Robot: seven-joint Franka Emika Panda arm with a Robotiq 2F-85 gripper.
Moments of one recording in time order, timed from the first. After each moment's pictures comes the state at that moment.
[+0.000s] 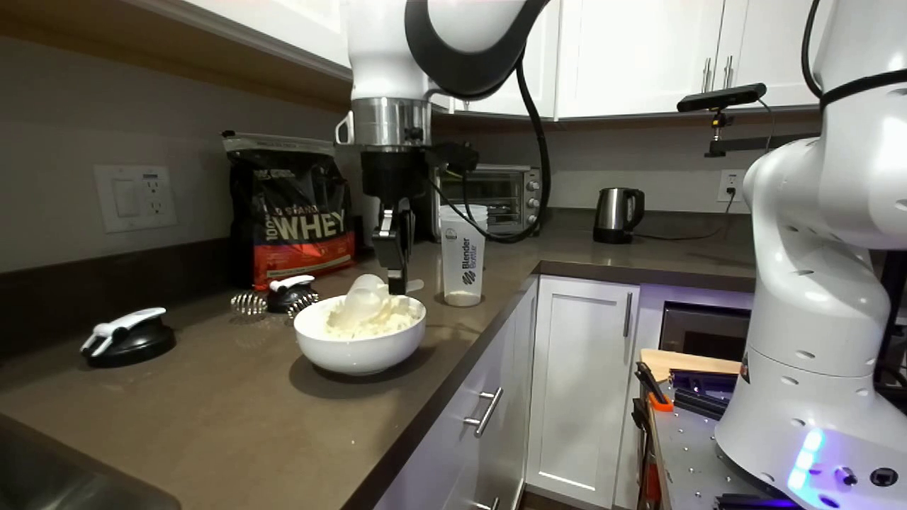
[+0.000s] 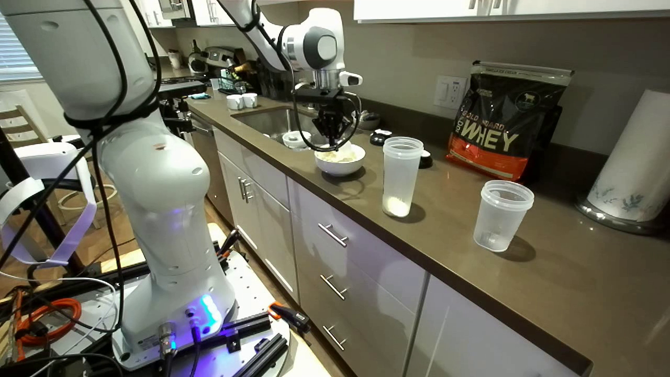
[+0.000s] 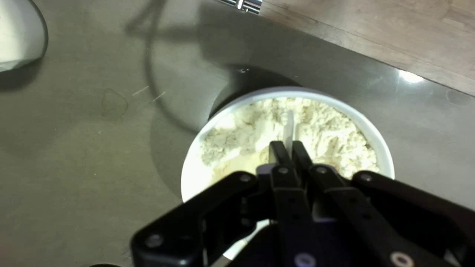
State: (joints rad) arm 0.14 -0.11 0.14 -2.37 -0.06 2.28 0.01
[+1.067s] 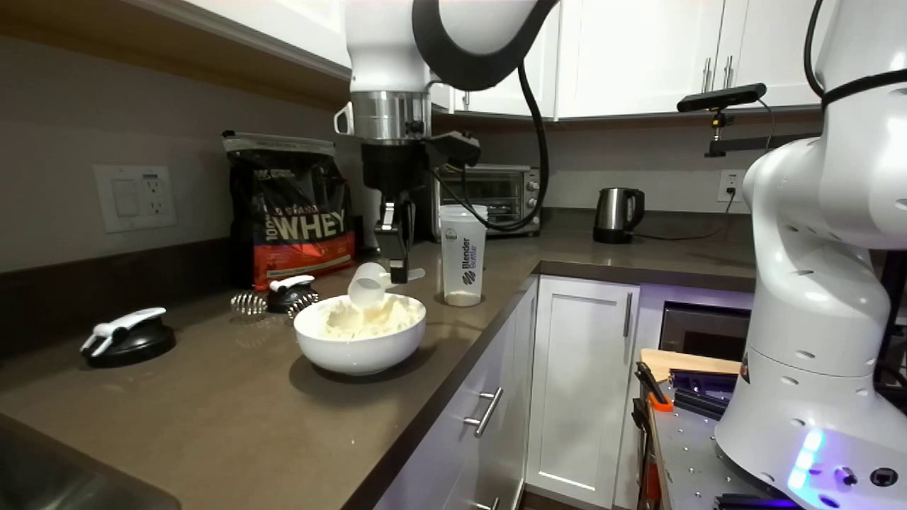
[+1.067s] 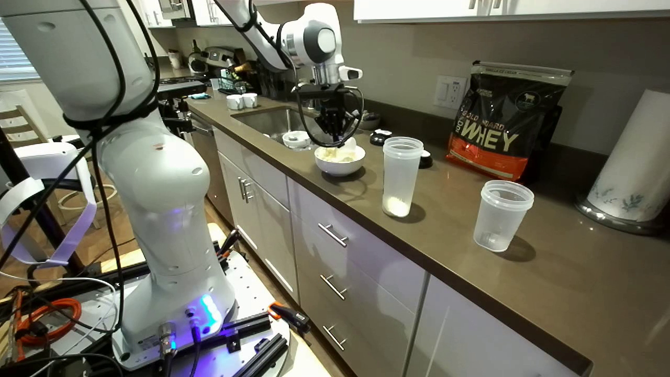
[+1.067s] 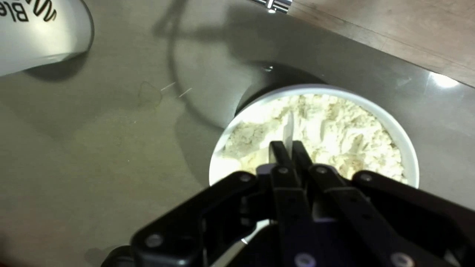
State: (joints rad) arm 0.14 -0.13 0.15 -2.36 -0.17 2.25 0.07
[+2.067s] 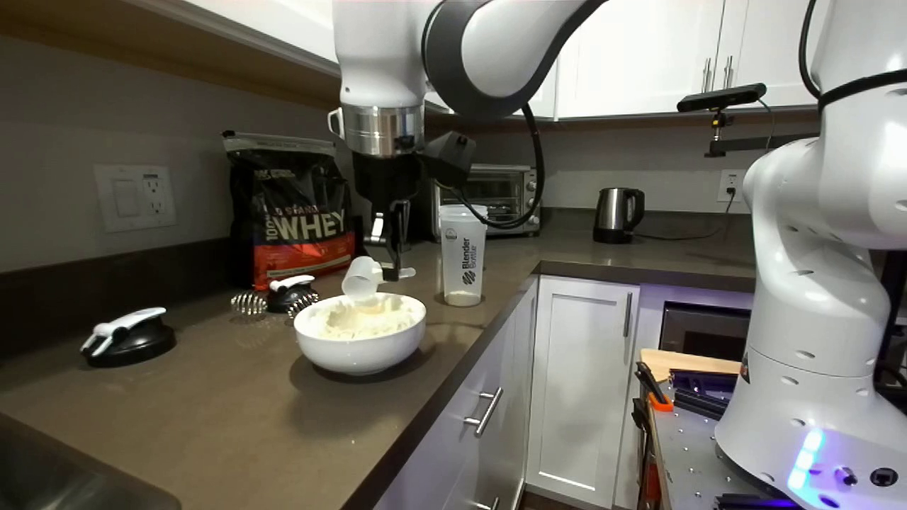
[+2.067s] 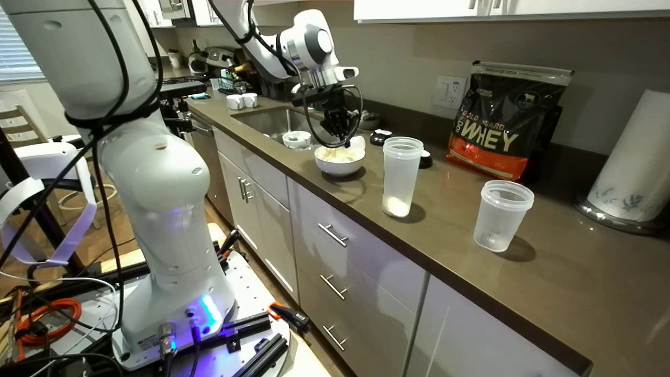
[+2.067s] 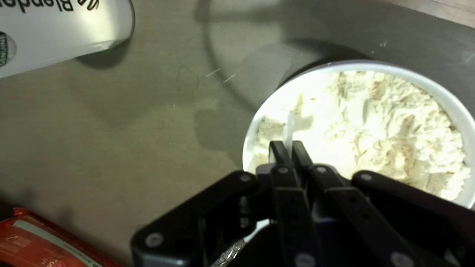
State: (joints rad) arm 0.13 -0.10 0.17 -2.35 -0.41 2.30 0.31
